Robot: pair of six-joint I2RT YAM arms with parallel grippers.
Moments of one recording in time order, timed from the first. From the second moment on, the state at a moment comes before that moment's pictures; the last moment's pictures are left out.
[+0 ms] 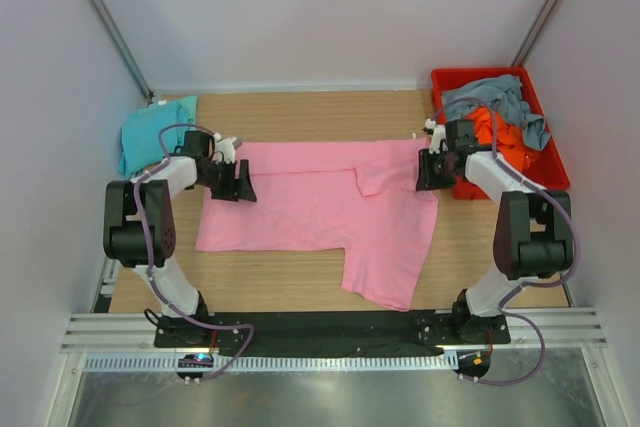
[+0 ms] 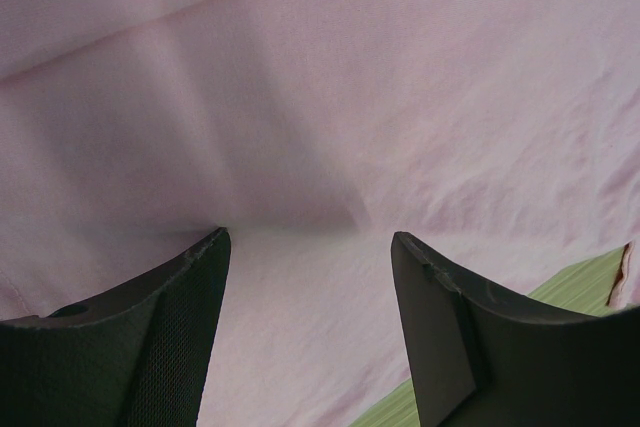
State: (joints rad) left arm 0.01 1.77 1.06 -0.46 0.53 0.08; right arm 0.03 1.63 1.06 -0.49 -0.25 -0.04
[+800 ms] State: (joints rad) left arm 0.01 1.77 1.06 -0.46 0.53 0.08; right arm 0.03 1.79 1.09 -0.41 -0.24 -0.02
